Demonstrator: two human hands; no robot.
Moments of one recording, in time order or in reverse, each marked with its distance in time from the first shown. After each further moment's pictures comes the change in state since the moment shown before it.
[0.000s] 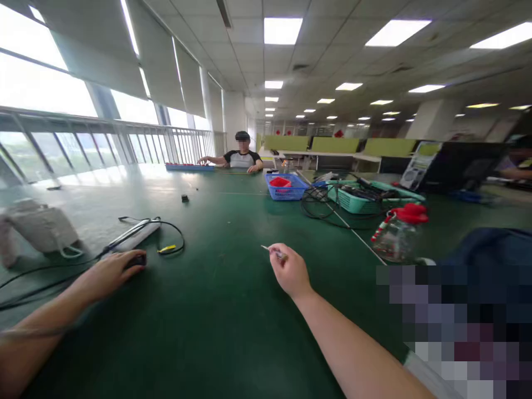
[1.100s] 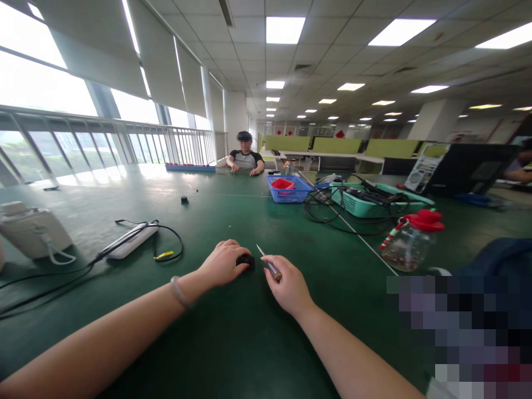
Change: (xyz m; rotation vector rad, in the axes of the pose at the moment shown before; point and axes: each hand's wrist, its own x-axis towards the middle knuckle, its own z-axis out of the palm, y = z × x) left_hand 0.077 0.256 0.011 -0.199 0.112 0.470; right_hand 0.002 -0.006 0.008 -0.039 -0.159 -0.109
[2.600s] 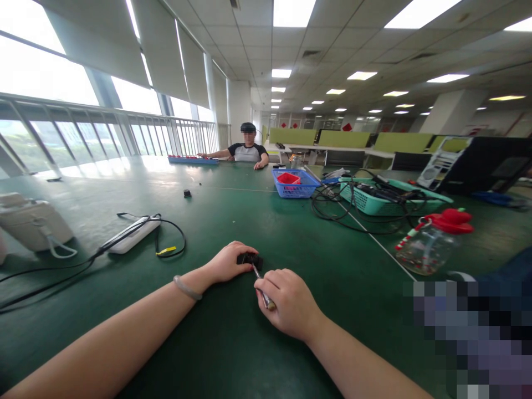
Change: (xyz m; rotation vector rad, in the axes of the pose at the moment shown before) left_hand 0.004 -0.029 0.024 -0.321 -0.059 -0.013; right_hand -0.008 -0.026 -0.002 -0.286 -0.170 -0.408
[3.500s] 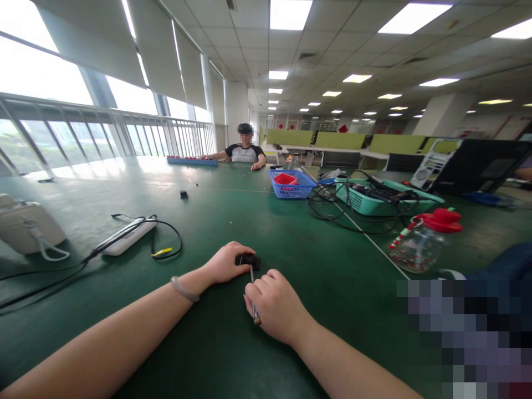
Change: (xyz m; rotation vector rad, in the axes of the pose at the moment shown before) left_hand 0.002 0.006 0.000 0.027 0.014 0.013; right_hand 0.007 -0.013 0.013 -0.164 -0.117 -0.047
